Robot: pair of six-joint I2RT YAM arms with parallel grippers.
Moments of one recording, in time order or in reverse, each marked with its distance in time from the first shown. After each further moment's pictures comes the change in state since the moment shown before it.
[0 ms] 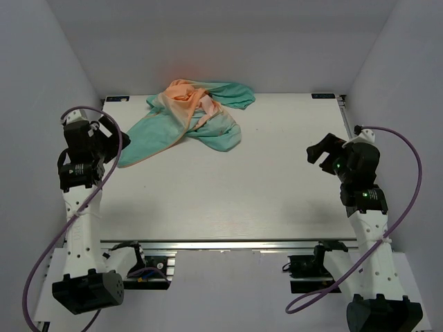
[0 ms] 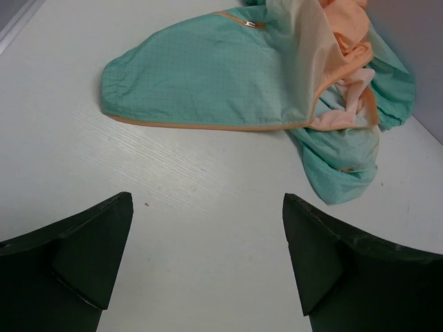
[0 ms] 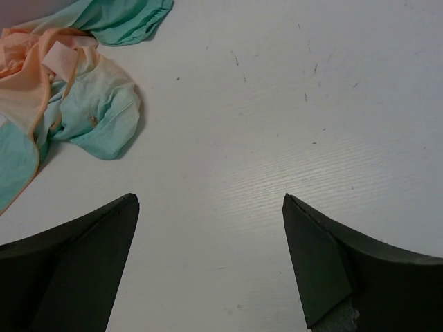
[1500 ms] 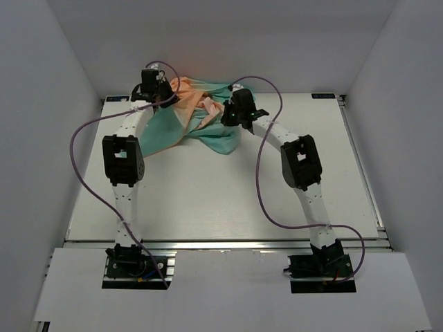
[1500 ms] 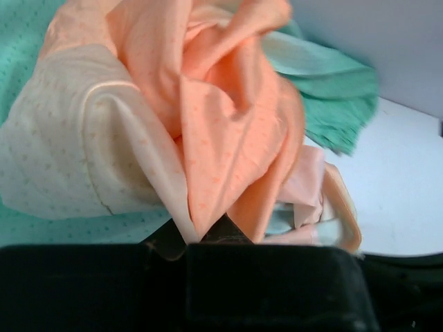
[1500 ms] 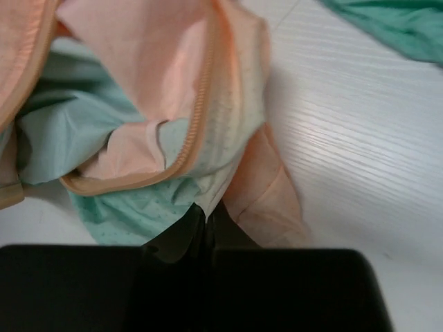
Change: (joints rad) left arm -0.289 1.397 0.983 0.360 0.182 -0.010; right arm 0.519 1.706 1.309 0.220 -0.042 -0.093
